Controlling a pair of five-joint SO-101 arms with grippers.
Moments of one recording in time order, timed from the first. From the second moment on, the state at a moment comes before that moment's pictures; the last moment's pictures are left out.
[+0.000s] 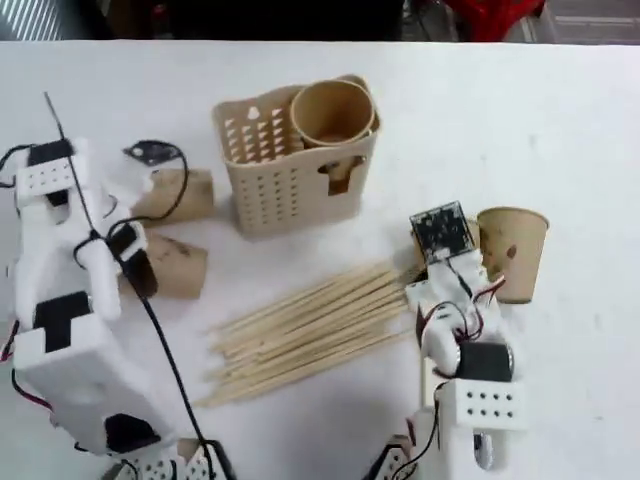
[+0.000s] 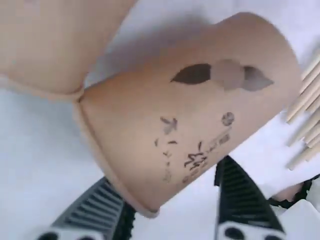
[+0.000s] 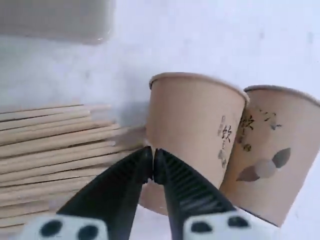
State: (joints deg) left arm -24.7 18.8 -0.4 94.5 -52.8; right arm -0.4 -69.2 76.3 46.8 24.0
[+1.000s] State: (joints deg) left arm -26.9 -2.1 -10.8 102.0 -47.1; right arm -4.5 -102.5 93.4 49.4 24.0
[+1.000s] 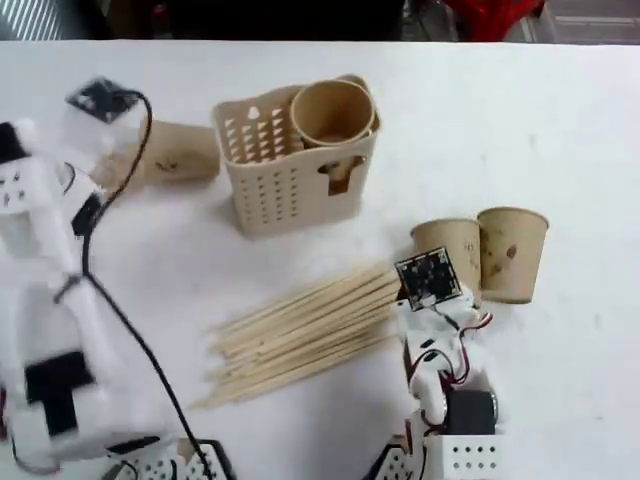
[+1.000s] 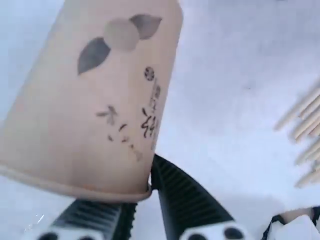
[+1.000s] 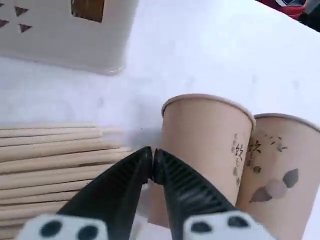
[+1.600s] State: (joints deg) left arm 13.8 -11.3 -28.3 97.0 -20.8; right arm -4.5 -102.5 93.4 49.8 24.0
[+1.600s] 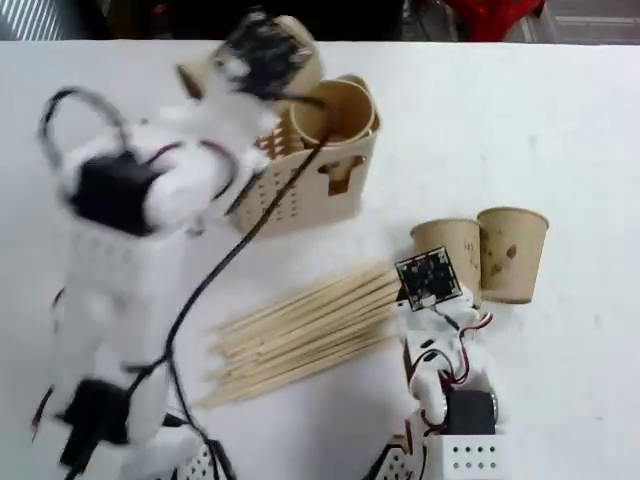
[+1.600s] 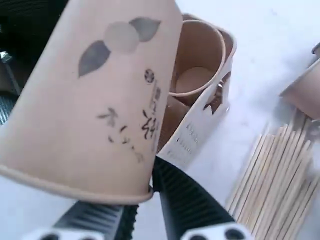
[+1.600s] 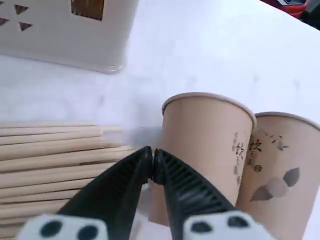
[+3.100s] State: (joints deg) left arm 17.7 7.3 -42.5 101.9 -20.6; right arm -4.5 -102.5 93.4 49.8 24.0
